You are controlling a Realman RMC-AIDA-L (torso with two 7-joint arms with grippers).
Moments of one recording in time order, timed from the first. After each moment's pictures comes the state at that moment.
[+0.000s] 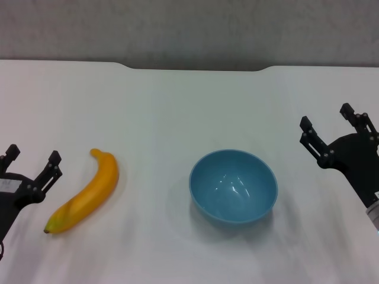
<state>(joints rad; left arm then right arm) -0.19 -2.06 -1.25 -0.31 -0.20 -1.21 2.84 0.23 2.01 -2.26 -0.58 0.62 -1.03 -0.06</state>
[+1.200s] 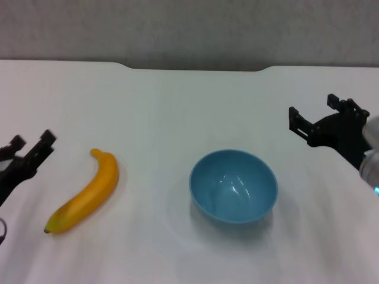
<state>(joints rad) -0.16 -1.97 -1.26 -0.50 -0.10 -1.05 2.35 0.06 2.01 -1.95 -1.30 0.61 -0.07 -0.36</state>
